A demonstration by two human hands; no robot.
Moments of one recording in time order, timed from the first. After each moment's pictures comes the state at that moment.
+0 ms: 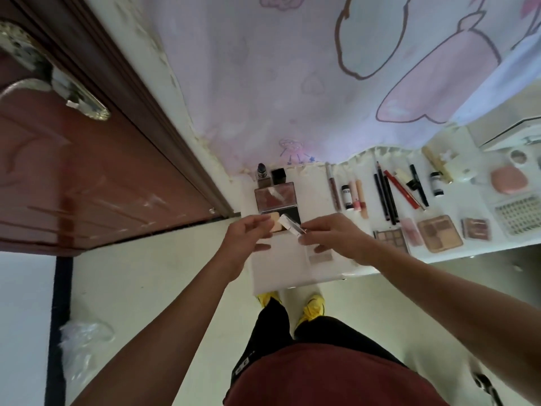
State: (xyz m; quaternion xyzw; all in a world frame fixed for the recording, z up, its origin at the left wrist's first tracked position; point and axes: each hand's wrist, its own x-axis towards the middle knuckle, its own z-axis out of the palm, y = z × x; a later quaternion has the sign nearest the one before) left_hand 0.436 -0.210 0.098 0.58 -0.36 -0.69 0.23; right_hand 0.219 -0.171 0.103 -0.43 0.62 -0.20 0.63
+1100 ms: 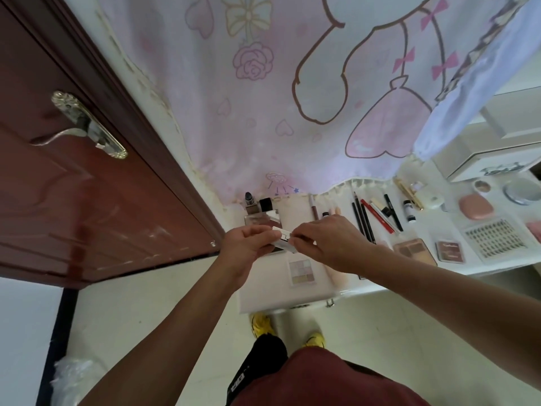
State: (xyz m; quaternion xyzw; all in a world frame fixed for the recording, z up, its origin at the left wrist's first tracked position) left_hand 0.381 -0.178 0.179 0.56 -0.33 -0.69 0.32; right_hand 0.185 -0.155 0.173 -0.81 0.55 -0.11 0.16
